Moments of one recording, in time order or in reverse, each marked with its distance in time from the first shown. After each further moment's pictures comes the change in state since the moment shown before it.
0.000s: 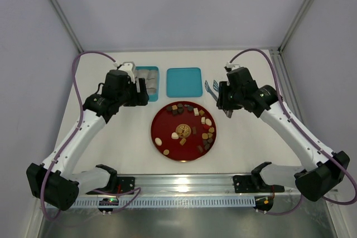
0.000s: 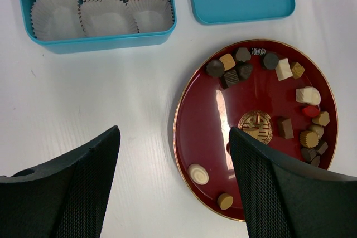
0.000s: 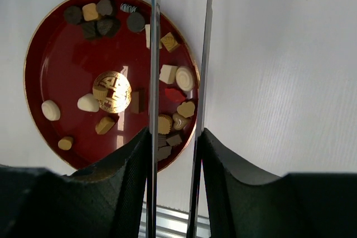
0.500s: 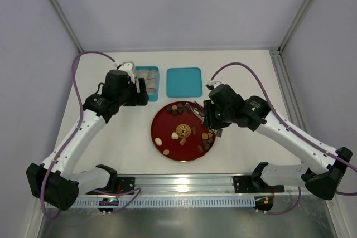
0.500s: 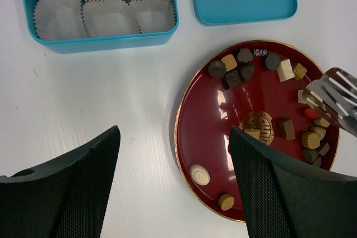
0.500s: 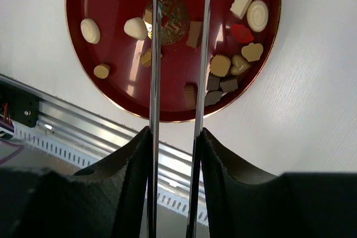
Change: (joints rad) left arm 0.000 0.000 0.000 0.000 -0.008 0.000; right arm 0.315 -0.045 0.007 -0.125 -0.006 0.151
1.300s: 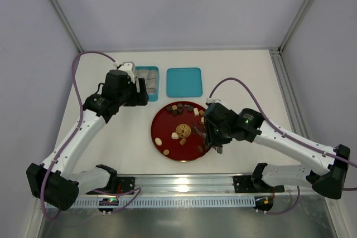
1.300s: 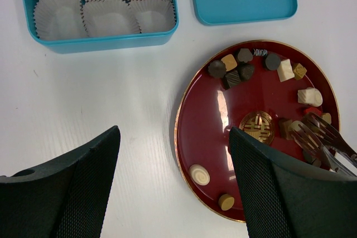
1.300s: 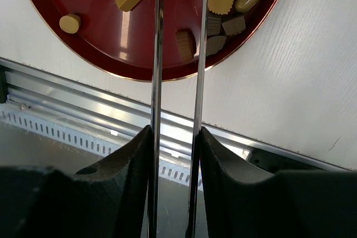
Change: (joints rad) left arm 0.000 0.000 0.000 0.000 0.000 0.000; right arm 0.168 -0.043 -0.151 -0.068 0.031 0.204
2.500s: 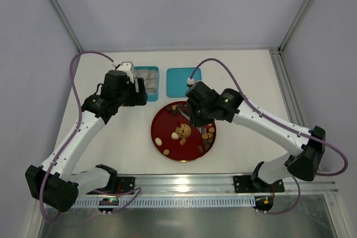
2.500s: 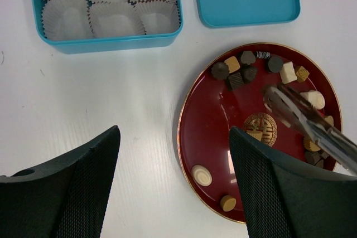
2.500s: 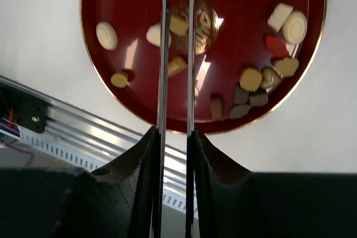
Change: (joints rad) left arm 0.000 -0.008 0.000 -0.004 -0.013 0.000; right arm -0.029 0.258 0.256 0.045 0.002 -0.114
